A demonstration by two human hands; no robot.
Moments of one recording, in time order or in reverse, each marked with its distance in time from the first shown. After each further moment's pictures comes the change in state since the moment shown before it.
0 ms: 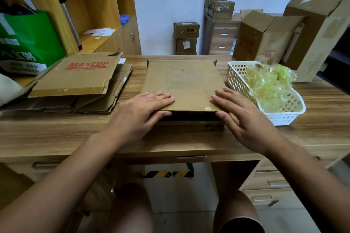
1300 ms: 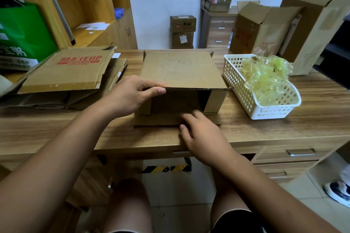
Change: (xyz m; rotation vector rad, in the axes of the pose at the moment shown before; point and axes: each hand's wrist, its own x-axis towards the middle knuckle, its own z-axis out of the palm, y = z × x) left_hand 0.039 -0.008 -0.018 -0.453 -0.177 -0.301; right_hand 0.002 -0.067 0.072 -0.049 -0.176 0.279
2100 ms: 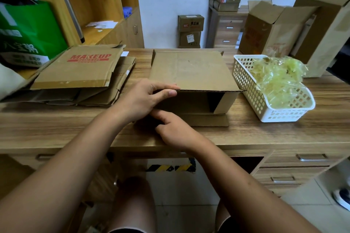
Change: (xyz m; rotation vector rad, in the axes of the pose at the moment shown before) left_hand 0.000 -0.013 0.014 -0.041 0.060 0.060; right_hand 0.045 -0.062 0.016 0.801 -0.357 -0.027
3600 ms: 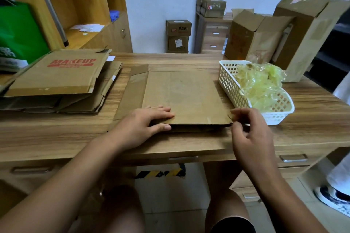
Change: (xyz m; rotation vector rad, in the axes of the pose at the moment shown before) left_hand -0.019 -0.014 0.039 0.135 -0.222 -0.007; right_hand -0.114 0.044 -0.092 -0.360 0.968 -0.061
